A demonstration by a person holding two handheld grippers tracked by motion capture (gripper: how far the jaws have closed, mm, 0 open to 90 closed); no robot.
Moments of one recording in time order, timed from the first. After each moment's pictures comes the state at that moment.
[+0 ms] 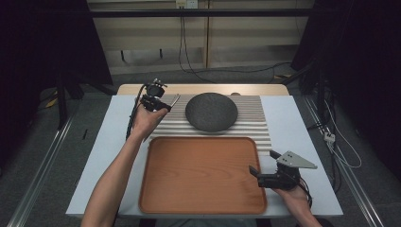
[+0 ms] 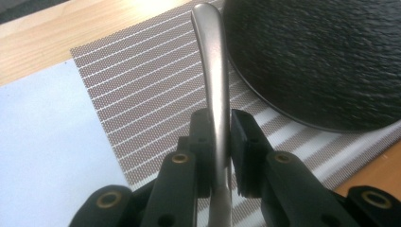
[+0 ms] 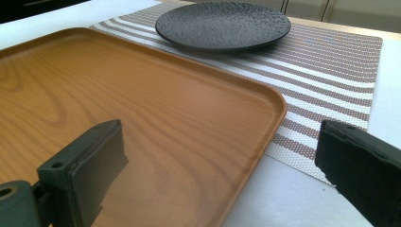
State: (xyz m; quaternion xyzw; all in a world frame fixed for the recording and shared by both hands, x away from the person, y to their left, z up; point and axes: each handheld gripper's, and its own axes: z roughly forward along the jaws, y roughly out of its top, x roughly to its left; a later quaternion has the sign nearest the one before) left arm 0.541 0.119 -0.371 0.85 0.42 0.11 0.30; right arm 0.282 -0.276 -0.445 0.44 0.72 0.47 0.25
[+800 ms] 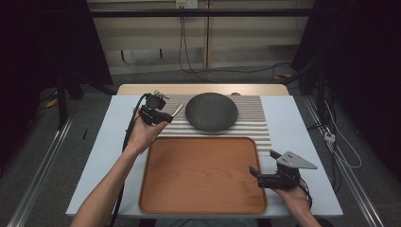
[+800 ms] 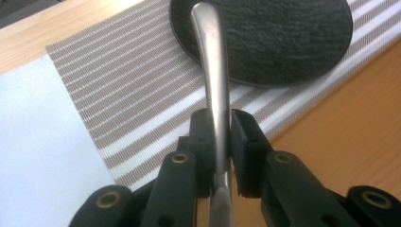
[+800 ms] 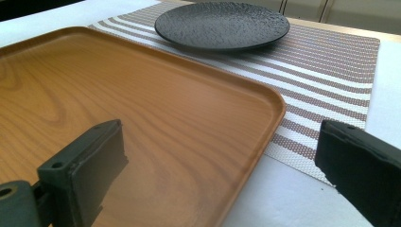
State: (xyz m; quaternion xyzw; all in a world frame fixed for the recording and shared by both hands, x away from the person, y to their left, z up) left arm 0.479 0.114 -0.361 0.86 0.38 0.12 0.31; right arm 0.281 -0.275 -0.445 0.44 0.72 0.47 0.26
